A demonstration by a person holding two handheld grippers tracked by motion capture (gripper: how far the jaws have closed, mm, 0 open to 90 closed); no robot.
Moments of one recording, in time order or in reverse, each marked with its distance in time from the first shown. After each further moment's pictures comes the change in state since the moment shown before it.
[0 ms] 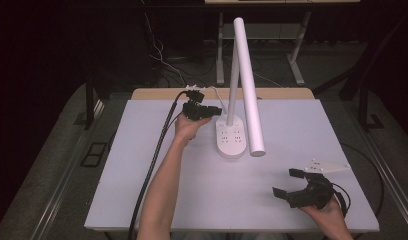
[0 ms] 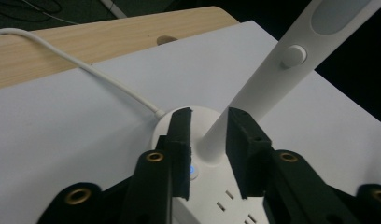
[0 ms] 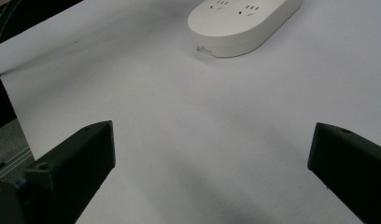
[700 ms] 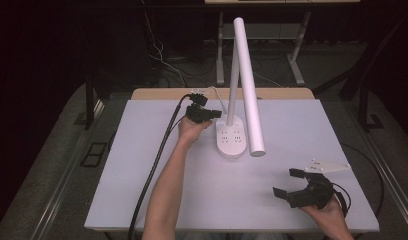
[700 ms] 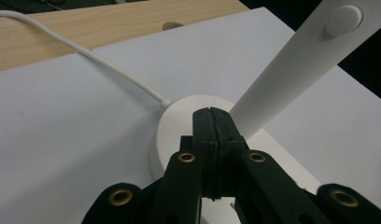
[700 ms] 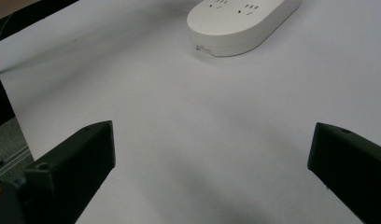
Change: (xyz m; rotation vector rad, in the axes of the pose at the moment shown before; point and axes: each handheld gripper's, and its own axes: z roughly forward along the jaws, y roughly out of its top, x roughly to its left) left arm 0.003 -0.010 0.016 0.038 0.027 0.008; right arm -0.001 0.000 0.000 0.006 -0.002 -0.002
